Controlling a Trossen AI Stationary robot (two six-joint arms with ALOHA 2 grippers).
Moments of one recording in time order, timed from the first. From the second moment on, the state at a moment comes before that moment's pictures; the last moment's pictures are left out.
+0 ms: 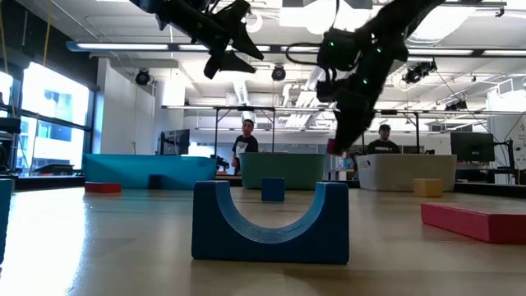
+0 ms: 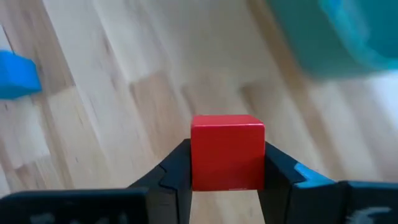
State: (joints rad) left arm 0.64 1.48 1.23 -0.19 0.17 -0.27; right arm -0.39 1.56 1.00 -0.55 -0.01 0.01
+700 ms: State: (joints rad) left arm 0.71 1.48 1.23 -0.18 0.36 -0.60; right arm -0.33 1.55 1.37 -0.56 0.10 -0.16
